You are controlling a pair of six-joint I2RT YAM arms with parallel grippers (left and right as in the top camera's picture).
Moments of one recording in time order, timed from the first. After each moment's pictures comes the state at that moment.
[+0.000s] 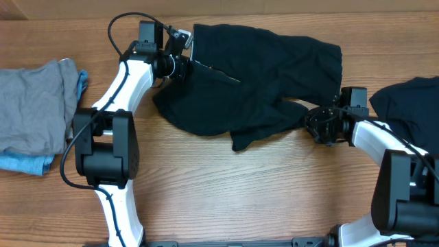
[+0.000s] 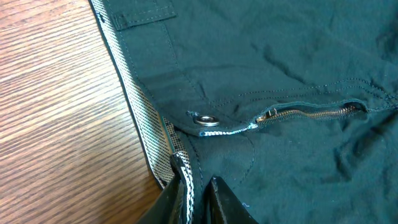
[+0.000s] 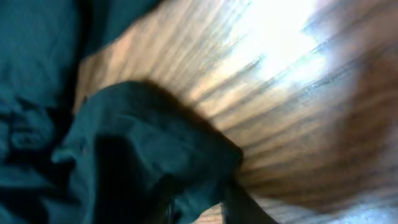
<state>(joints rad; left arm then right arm) -0.12 2.17 1.66 -0.49 0.41 0.19 -0.12 1.73 0.84 -0.30 -0.41 0.75</state>
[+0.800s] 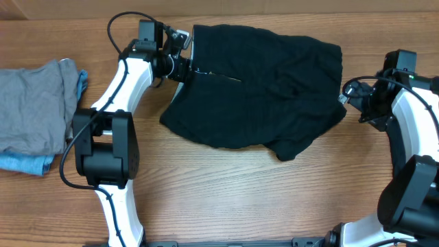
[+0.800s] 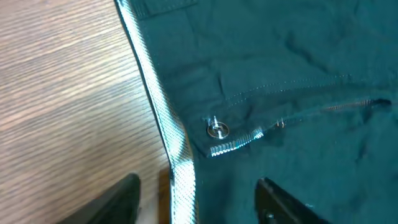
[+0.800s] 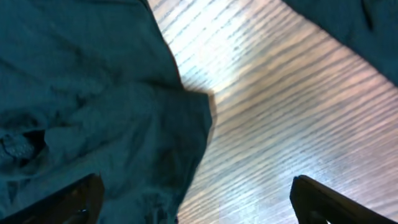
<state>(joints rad) -0.12 2.17 1.71 -0.61 0.35 0.18 -0.28 1.74 1.34 -0.94 -0.10 0.38</state>
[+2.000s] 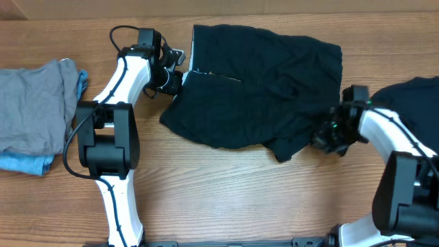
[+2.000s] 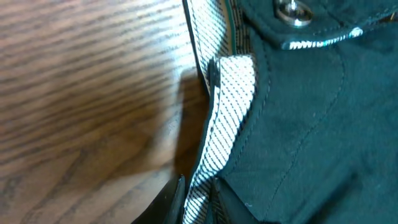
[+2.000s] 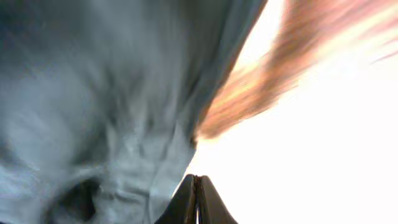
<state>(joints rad) -0.09 2.26 1.75 -0.81 0.30 0.19 -0.14 1.73 1.04 -0.87 -0.29 0.45</state>
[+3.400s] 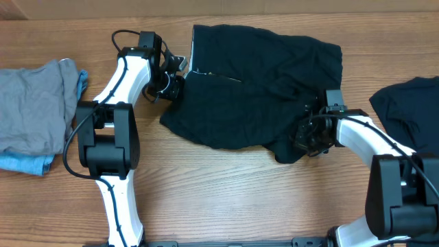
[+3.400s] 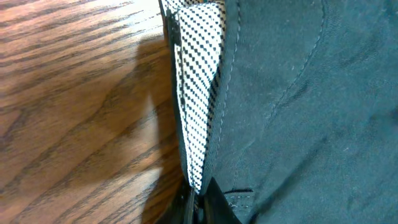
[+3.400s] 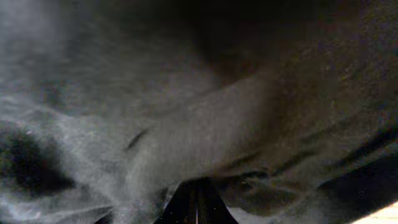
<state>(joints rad) -0.09 2.26 1.75 -0.91 0.35 0.19 0.04 1.72 0.90 -0.61 -0.26 0.35</state>
